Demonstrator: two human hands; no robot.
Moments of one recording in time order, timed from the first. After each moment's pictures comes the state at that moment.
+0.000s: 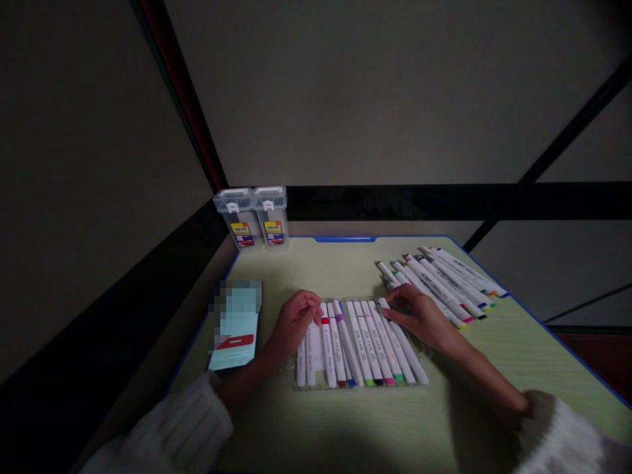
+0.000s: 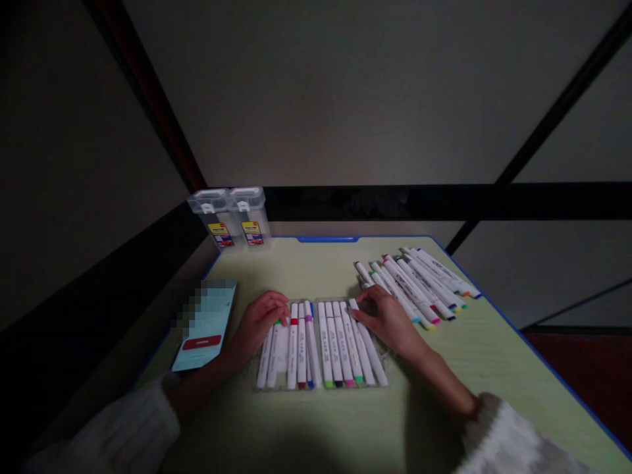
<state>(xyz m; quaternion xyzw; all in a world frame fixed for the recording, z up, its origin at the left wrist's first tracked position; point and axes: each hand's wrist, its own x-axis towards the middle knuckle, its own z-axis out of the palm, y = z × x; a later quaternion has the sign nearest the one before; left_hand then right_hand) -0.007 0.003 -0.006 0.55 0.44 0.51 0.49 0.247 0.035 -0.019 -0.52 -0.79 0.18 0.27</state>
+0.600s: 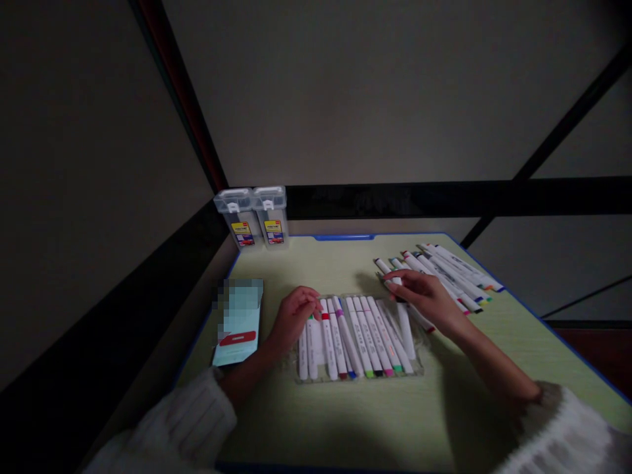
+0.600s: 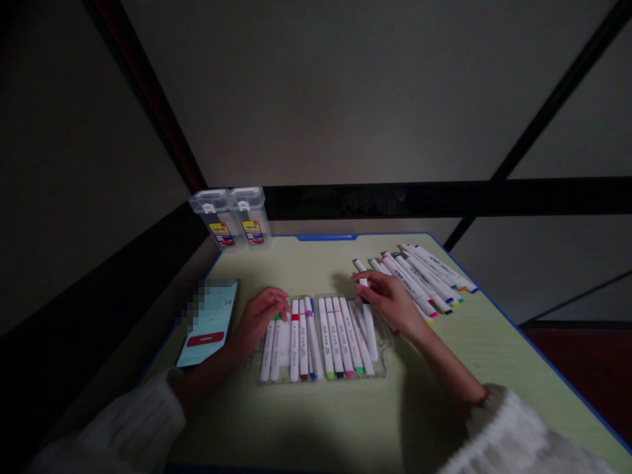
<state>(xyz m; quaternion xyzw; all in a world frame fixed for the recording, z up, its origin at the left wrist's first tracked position) -0.009 0.005 -0.004 0.54 0.44 0.52 0.50 0.235 0.034 0.015 -0.49 -0.68 0.37 0.39</state>
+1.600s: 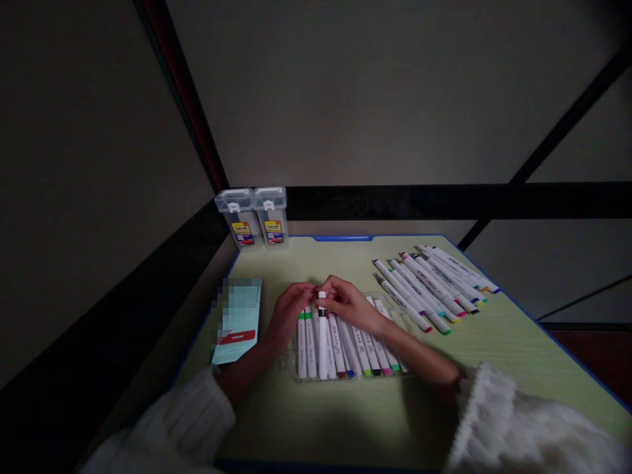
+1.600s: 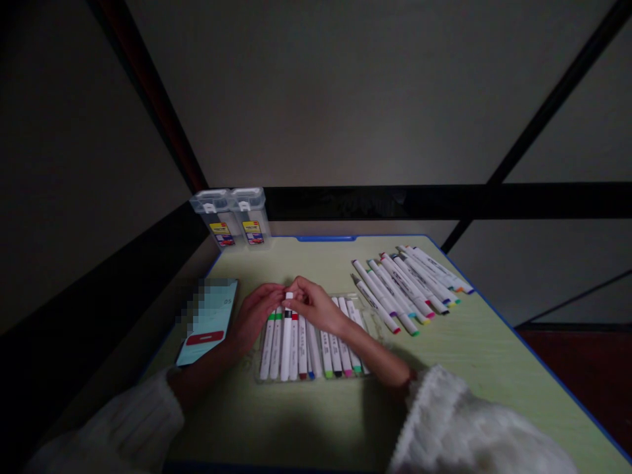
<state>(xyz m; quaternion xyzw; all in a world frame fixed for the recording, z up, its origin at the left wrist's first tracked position) -0.014 0.012 -0.016 0.44 0.42 0.58 0.54 0.132 0.036 0.000 -0.28 -0.69 0.55 0.37</state>
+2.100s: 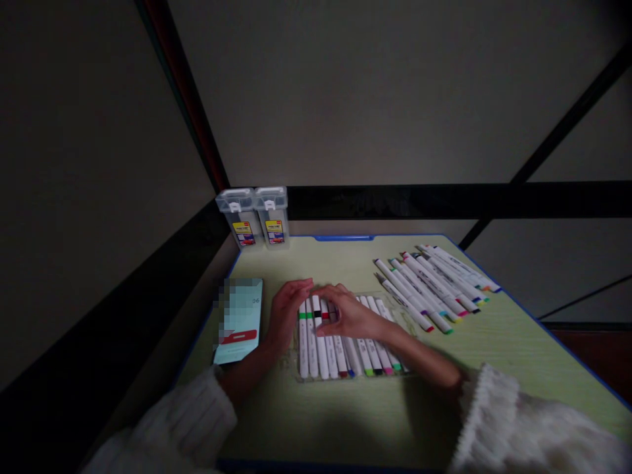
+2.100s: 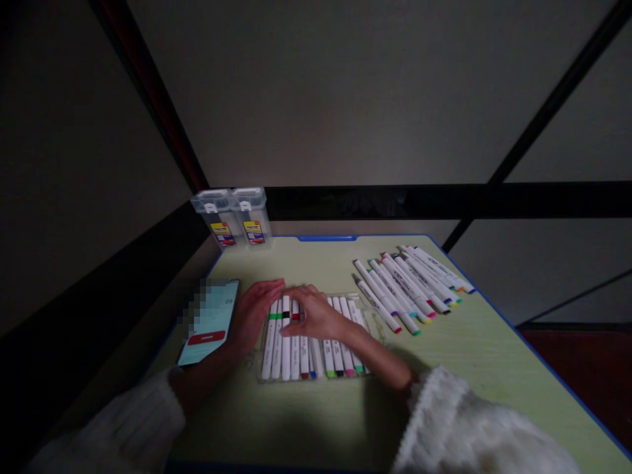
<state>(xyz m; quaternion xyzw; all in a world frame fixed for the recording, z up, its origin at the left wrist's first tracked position) -0.017 0.012 -0.021 0.45 0.42 0.62 0.48 0.139 0.033 0.000 -0.33 -0.87 0.28 0.25</state>
